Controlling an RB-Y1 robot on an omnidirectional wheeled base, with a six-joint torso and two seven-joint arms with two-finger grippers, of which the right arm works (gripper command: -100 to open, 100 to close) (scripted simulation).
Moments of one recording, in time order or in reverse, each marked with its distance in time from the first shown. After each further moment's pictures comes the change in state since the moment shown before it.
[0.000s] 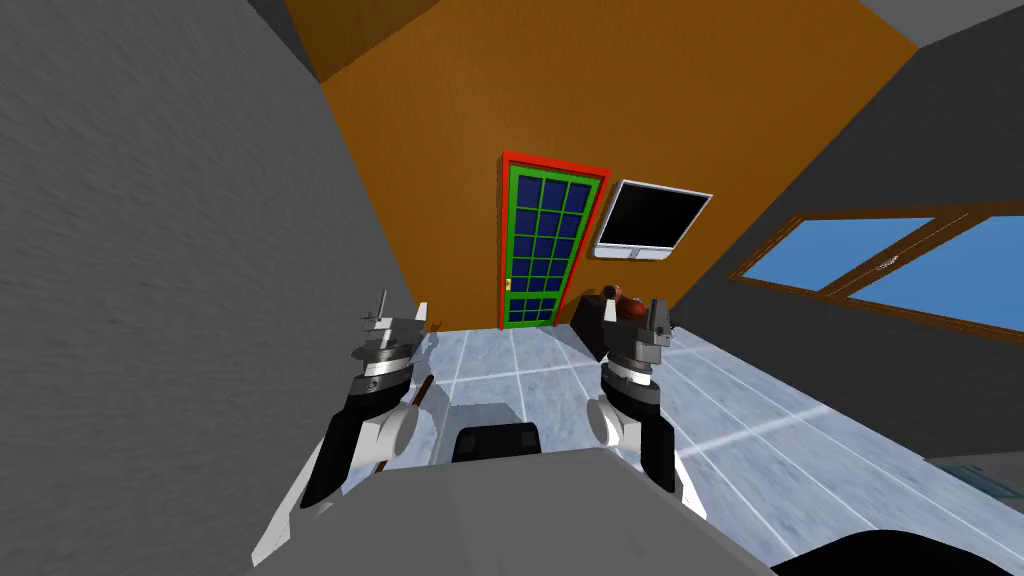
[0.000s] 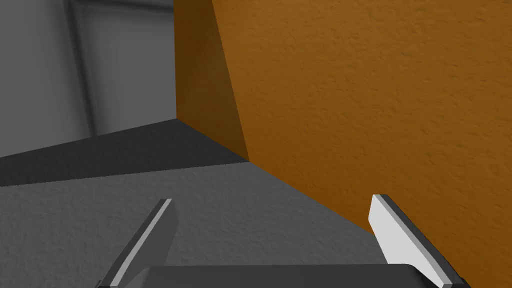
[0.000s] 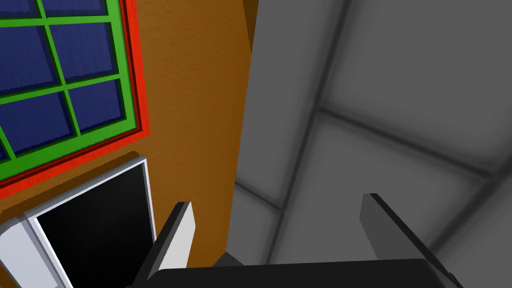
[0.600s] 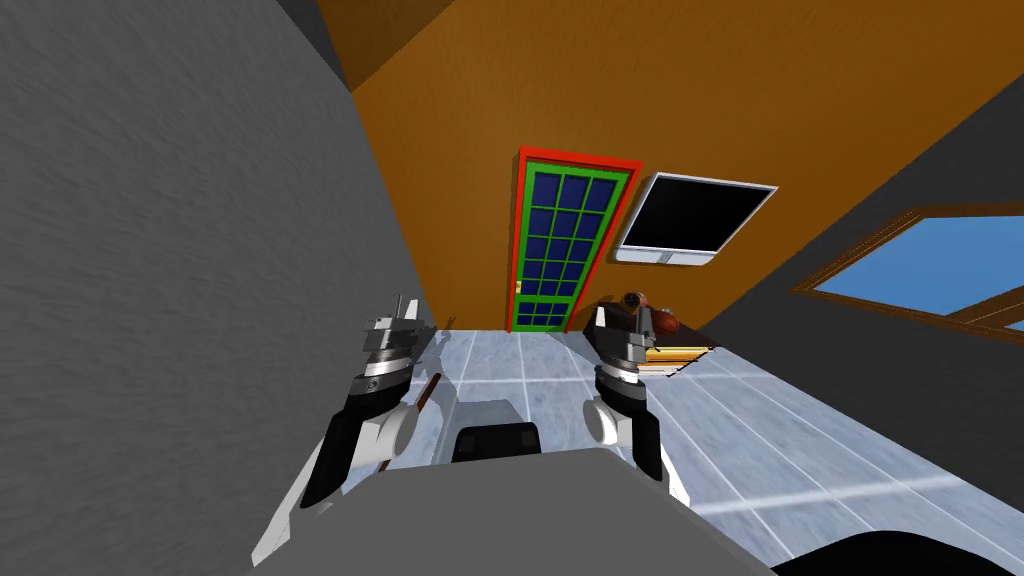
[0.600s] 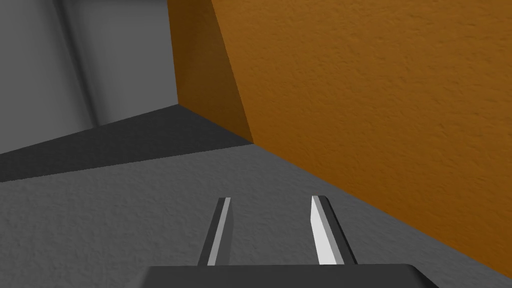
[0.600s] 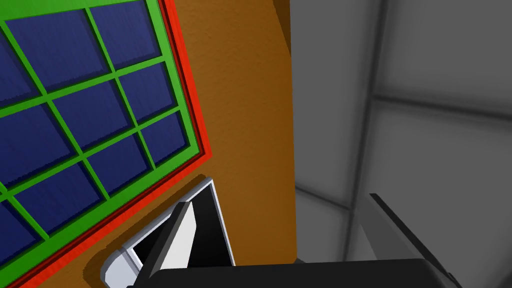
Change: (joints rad) arm -0.013 -0.036 0.009 0.118 -0.089 -0.030 -0.096
